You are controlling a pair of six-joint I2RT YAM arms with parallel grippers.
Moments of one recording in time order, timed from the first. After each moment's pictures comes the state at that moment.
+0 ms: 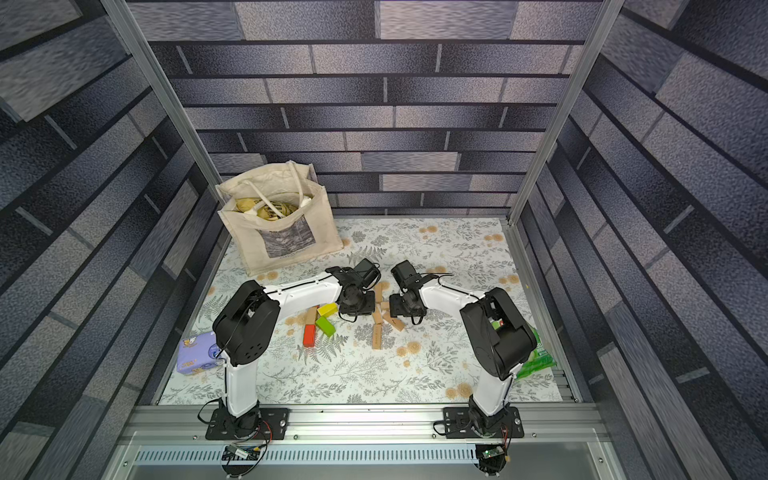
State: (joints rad) left arm -0.74 1.97 1.38 -0.67 0.06 -0.72; right arm 0.59 1.76 1.04 -0.52 -0.06 0.45
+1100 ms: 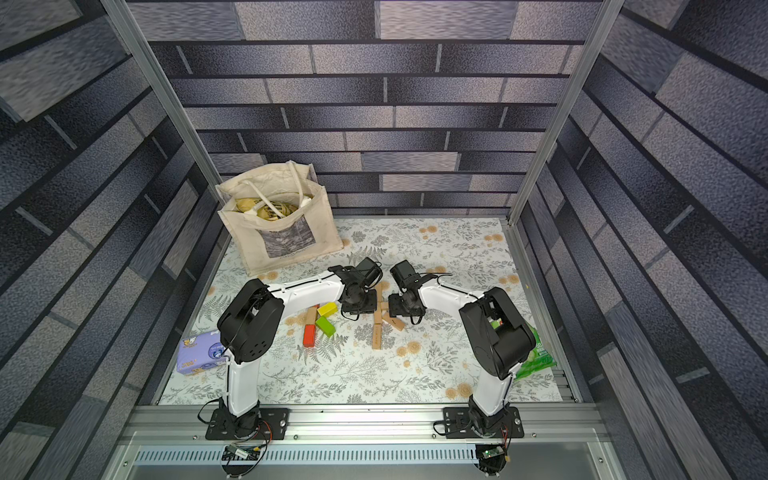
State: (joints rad) left arm -0.74 2.00 1.41 -0.67 0.05 -0.71; right arm 0.59 1.77 1.05 -0.52 -0.07 0.45
